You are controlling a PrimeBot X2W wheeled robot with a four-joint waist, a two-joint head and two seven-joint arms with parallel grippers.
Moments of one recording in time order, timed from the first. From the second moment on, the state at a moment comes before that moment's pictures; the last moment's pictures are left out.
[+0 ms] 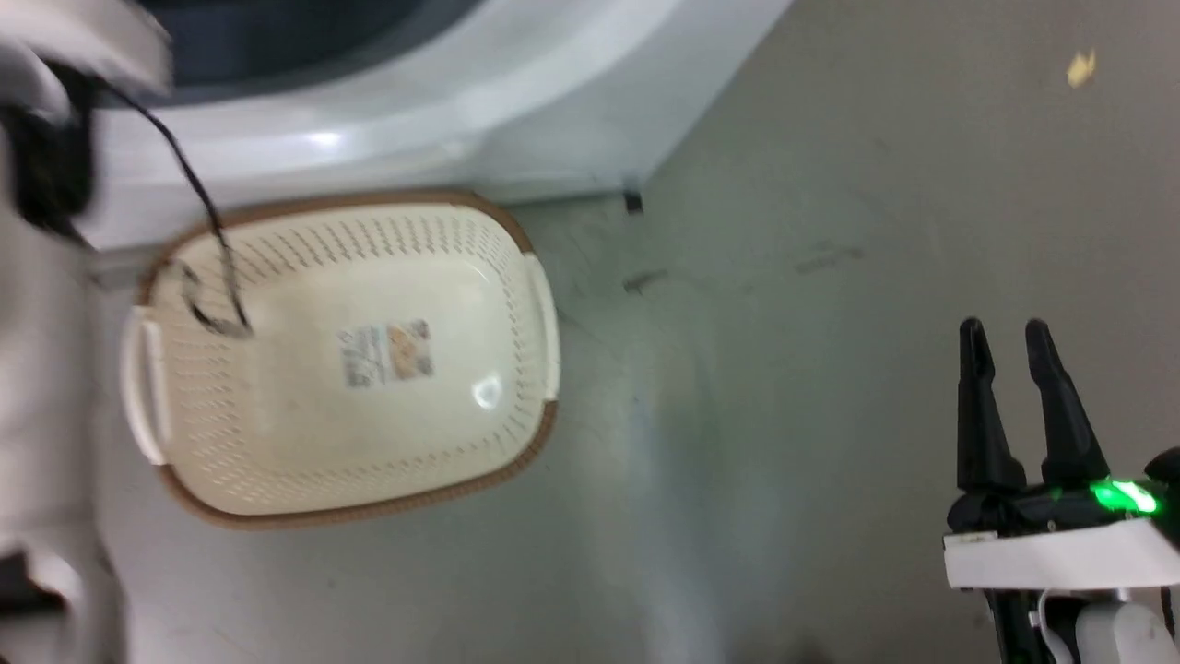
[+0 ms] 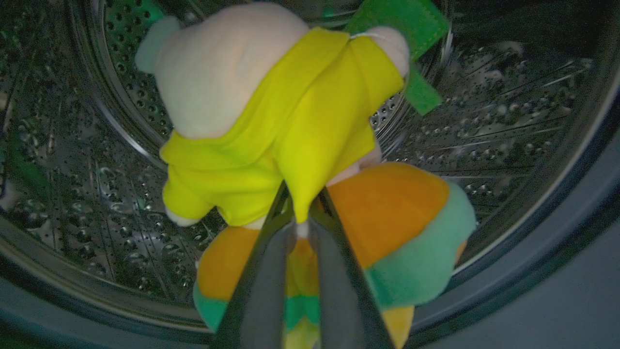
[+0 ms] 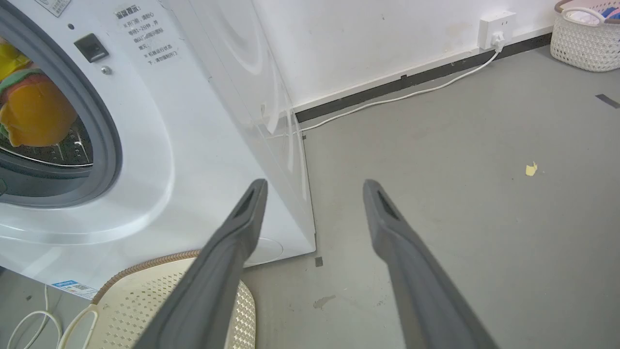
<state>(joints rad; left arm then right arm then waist) -1.02 0.35 -0.02 0.42 -0.26 -0.08 -0.06 -0.10 -0.05 0.00 -0.08 0.44 0.13 -0.26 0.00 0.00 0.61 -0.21</state>
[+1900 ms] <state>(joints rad) -0.80 0.26 -0.14 0.74 -0.41 -0.13 -0.26 -0.03 -0.05 -0.01 -0.04 0.34 0.13 -0.26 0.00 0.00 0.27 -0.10</state>
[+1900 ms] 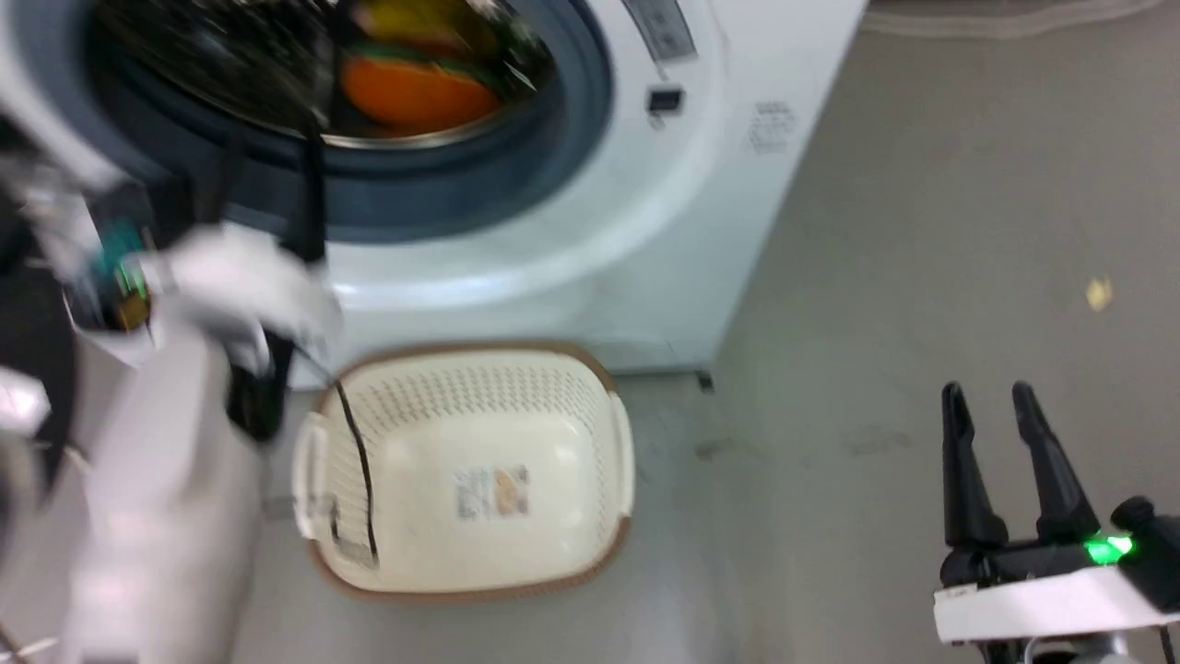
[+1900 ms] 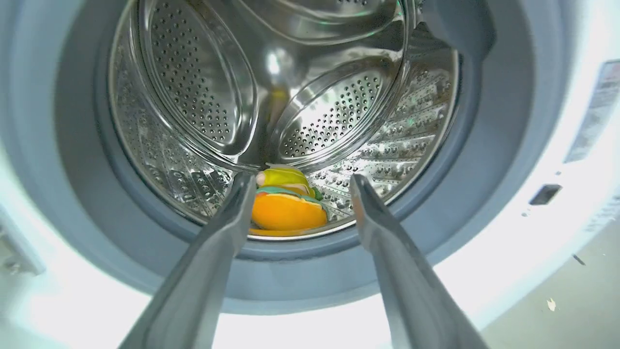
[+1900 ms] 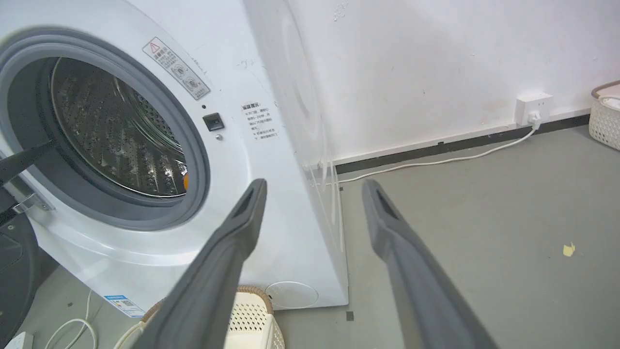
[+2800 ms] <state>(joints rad) 0.05 0.16 -0.19 0.11 -0.30 0.08 -0.26 0.14 -0.05 -0.01 -0.01 0.28 0.13 -0.26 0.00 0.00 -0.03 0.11</state>
